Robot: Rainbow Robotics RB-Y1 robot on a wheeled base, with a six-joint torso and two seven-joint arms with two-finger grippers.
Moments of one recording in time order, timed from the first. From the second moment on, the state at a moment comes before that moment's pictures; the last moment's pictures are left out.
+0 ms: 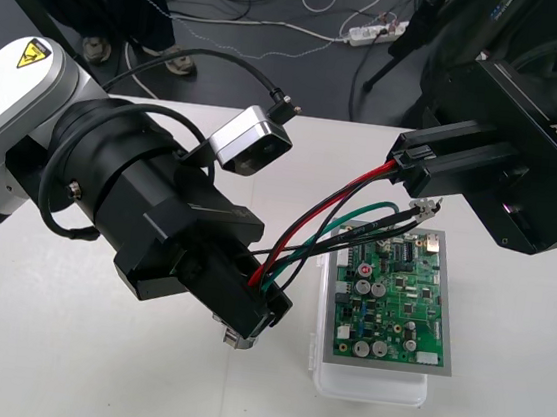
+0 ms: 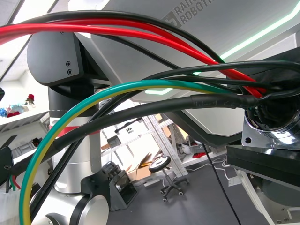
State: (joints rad) right arm -0.54 -0.52 -0.03 -1.86 0.78 -1.57 -0.62; left arm -0.60 0.64 -0.43 -1.82 -0.77 -1.54 1.20
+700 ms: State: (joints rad) right arm -0.54 -0.52 -0.03 -1.86 0.78 -1.57 -0.62; left arm -0.59 0.64 -0.25 -1.82 -0.85 -1.54 1.20
